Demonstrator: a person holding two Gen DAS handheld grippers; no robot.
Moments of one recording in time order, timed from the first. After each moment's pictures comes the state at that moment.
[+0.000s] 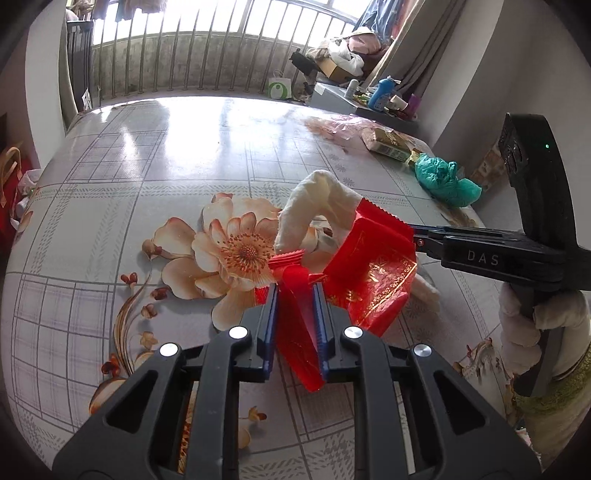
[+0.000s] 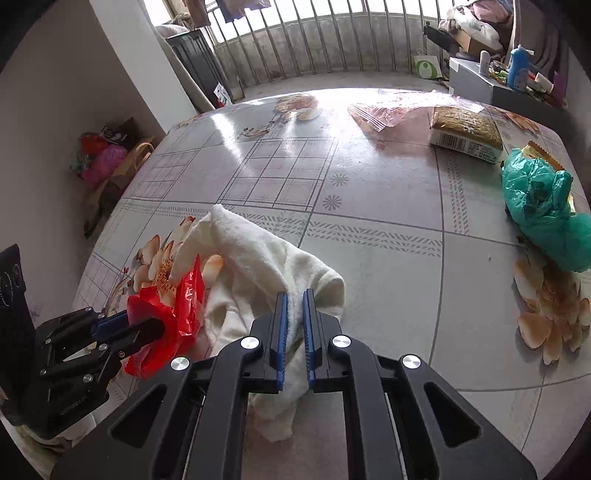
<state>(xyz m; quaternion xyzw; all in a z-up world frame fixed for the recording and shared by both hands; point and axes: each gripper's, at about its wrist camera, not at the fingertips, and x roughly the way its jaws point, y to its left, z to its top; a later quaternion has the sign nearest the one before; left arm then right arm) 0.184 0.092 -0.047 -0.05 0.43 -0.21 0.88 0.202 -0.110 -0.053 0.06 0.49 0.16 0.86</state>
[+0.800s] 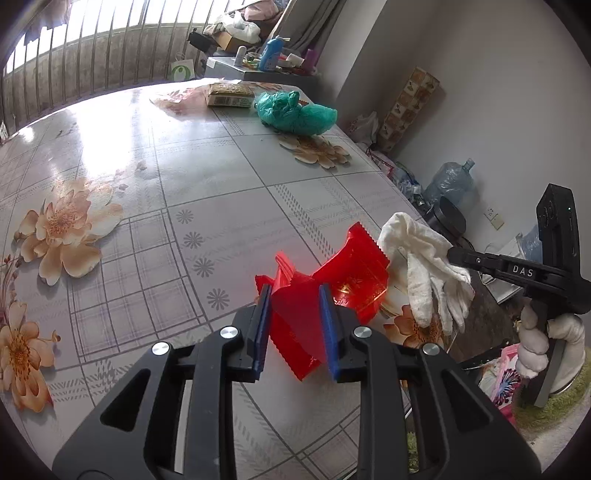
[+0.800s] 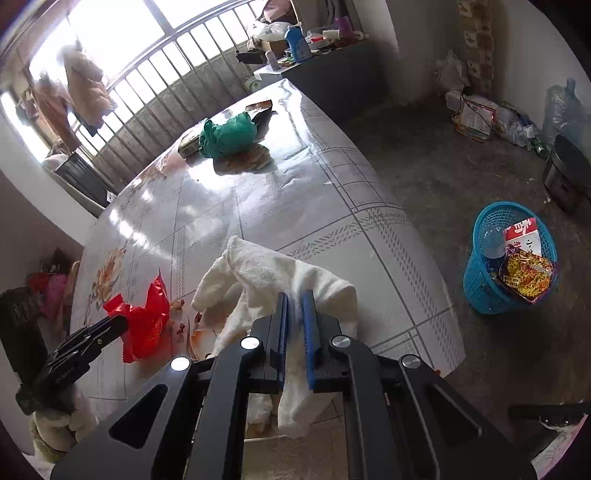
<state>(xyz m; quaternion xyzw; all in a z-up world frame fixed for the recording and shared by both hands) 0.101 -0.007 -0.029 0.00 0.44 -0.36 0.82 -0.019 -0.295 -0.040 0.26 0.42 -0.08 0.87</state>
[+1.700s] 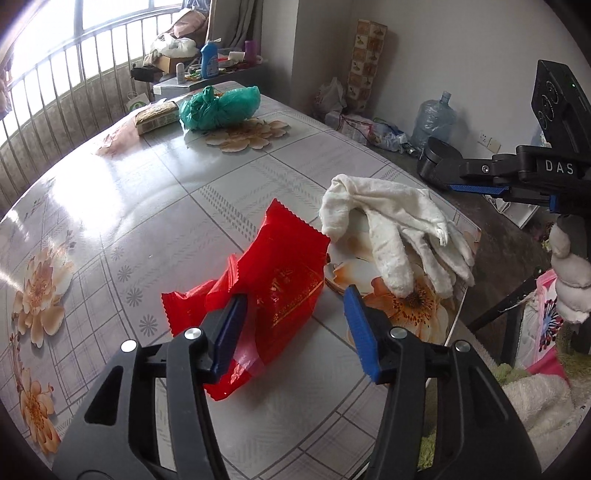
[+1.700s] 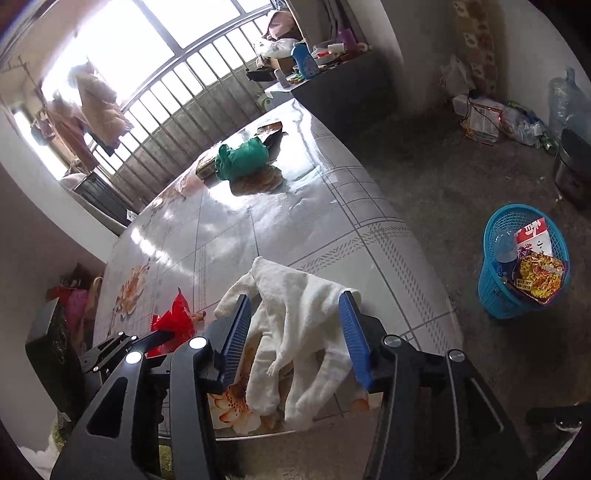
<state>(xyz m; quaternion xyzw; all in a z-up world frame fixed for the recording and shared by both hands) 0.068 -0.072 -0.041 0.16 0.41 -0.40 0.81 -0.034 -0.300 -0.034 0.28 0.39 -0.06 0.87</state>
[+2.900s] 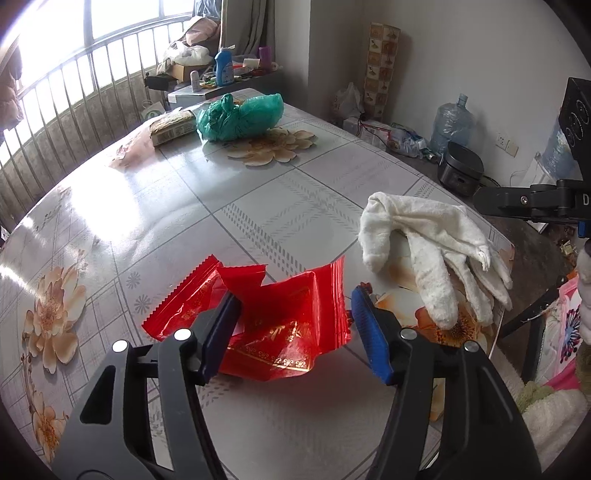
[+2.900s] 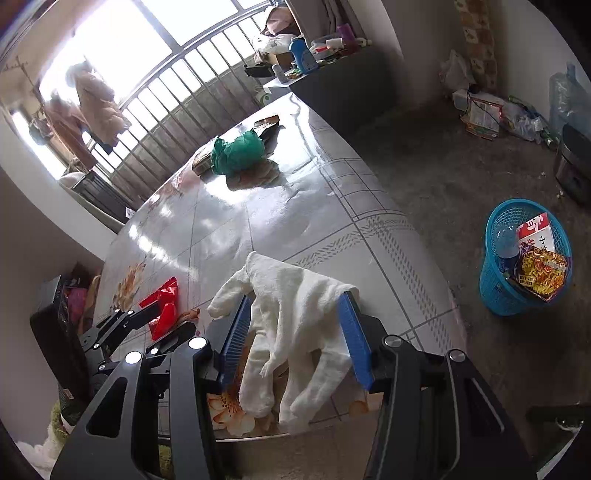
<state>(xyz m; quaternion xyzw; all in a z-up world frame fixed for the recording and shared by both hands) 0.091 -0.077 -0.044 0.16 0.39 -0.37 0.83 -0.031 -0.302 -0.040 0.29 0.40 -0.06 0.87</state>
